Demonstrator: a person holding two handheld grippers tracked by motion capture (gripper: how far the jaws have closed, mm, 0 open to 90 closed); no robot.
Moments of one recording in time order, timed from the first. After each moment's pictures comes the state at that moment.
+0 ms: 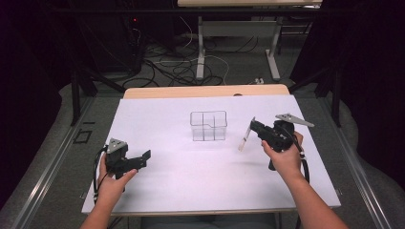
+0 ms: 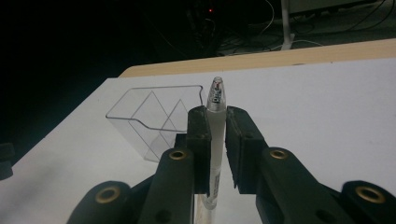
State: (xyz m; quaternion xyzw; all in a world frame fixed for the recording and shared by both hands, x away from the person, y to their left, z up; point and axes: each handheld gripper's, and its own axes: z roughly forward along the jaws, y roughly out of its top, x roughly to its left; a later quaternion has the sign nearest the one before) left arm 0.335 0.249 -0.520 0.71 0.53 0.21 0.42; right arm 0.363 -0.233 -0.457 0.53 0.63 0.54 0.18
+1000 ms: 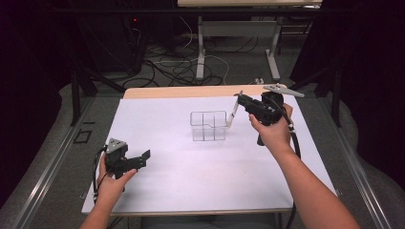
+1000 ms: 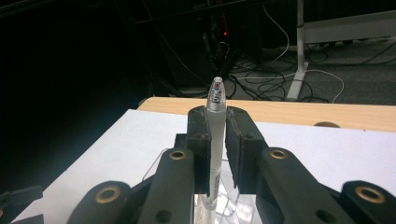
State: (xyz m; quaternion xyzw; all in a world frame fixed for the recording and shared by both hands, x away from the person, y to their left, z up) left arm 0.335 0.250 -0.521 0.71 0.53 0.21 0.42; right arm 0.397 -0.193 -0.387 0.49 0.63 0.56 0.20
